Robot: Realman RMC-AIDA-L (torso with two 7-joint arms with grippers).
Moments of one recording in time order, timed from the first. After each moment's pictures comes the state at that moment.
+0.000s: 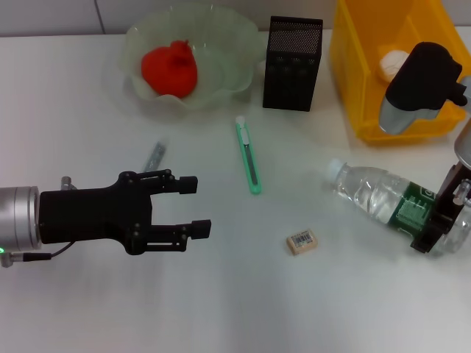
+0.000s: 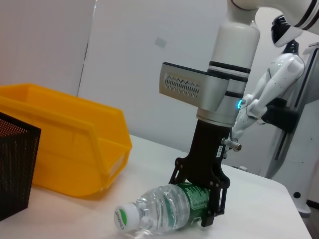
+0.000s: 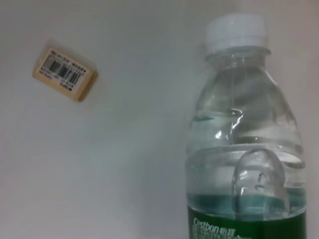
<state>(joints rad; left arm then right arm) -0.46 -1.98 1.05 0.48 1.68 1.64 -1.20 0.76 2.08 -1.34 -1.04 -2.87 -1.67 2.37</state>
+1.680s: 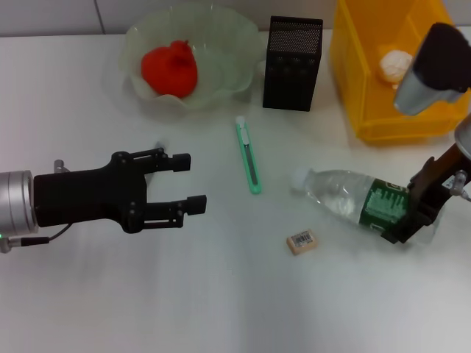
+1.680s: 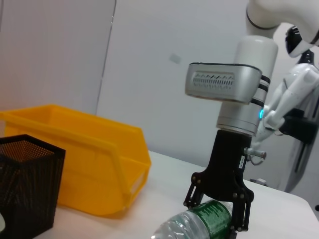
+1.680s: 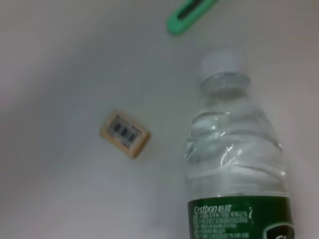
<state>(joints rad) -0.47 -1.98 0.99 0.48 1.68 1.64 -1.19 0.72 2.08 -1.18 -1.08 -2.73 -1.68 2.18</state>
